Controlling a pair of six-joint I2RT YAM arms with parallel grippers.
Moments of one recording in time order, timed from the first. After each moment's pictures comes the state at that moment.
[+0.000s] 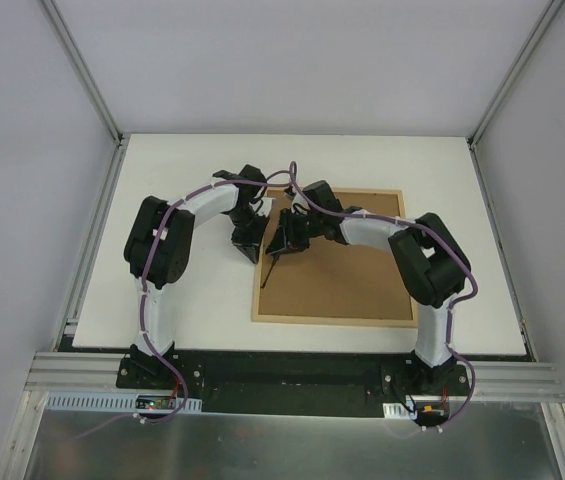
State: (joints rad) left arm -0.46 2.06 1.51 -0.95 0.37 -0.15; right arm 0.63 1.97 1.21 -0.05 -0.67 0.63
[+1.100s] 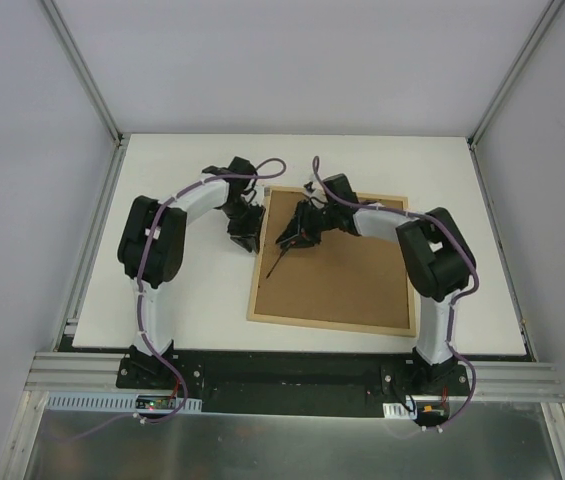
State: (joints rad) left arm -0.42 2.04 1.50 -0.89 0.36 -0.16; right arm 0.56 2.01 1.21 -0.02 -0.82 0.89
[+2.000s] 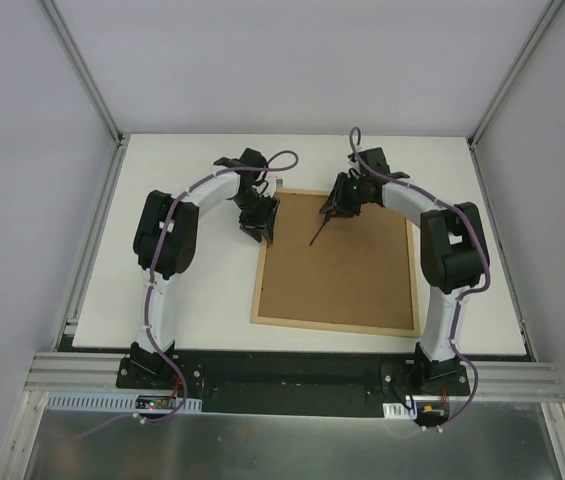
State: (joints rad) left arm -0.41 2.17 1.70 -0.91 0.43 -0.13; right arm 0.30 2.03 1.45 -0.36 -0.45 0.57
